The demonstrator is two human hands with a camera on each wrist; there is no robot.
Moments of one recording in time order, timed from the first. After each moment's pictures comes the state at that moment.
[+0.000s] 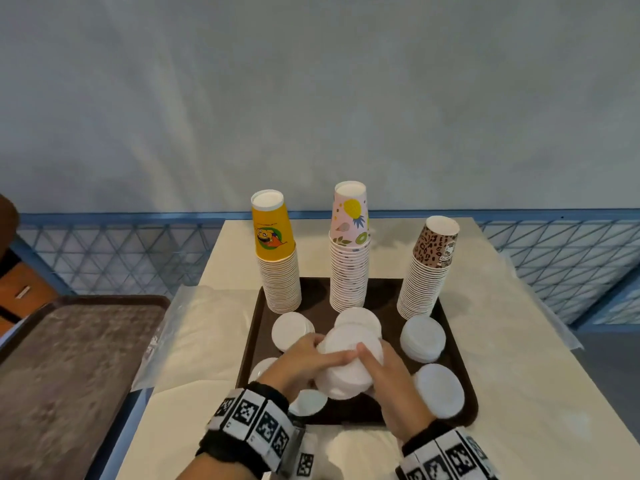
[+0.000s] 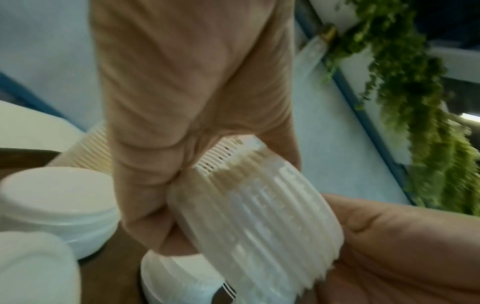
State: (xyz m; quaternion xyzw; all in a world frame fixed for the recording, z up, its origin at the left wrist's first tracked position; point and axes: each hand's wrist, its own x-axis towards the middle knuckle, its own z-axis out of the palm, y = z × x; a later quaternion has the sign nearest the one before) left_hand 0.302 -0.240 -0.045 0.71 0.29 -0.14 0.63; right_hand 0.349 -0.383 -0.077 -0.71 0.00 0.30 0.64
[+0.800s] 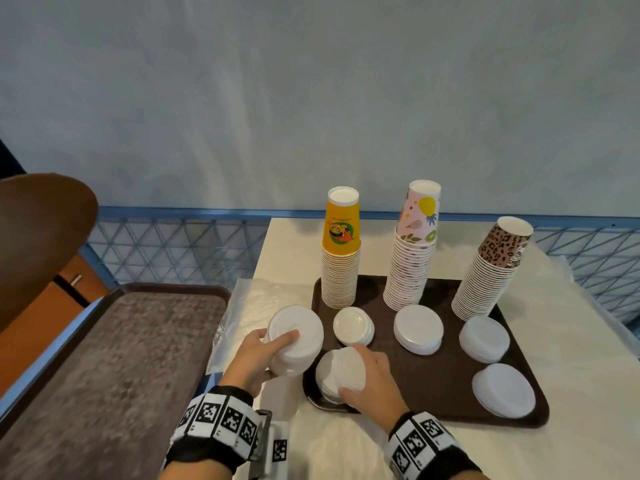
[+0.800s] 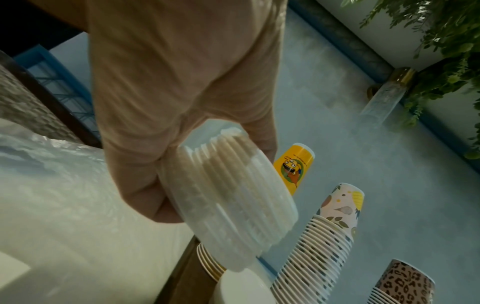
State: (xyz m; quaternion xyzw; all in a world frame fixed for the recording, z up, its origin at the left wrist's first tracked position) left_hand 0.208 -0.101 -0.064 0.57 0.43 0.04 0.70; right_hand 0.292 -0.290 -0.113 -0.86 -0.22 0.27 0.37
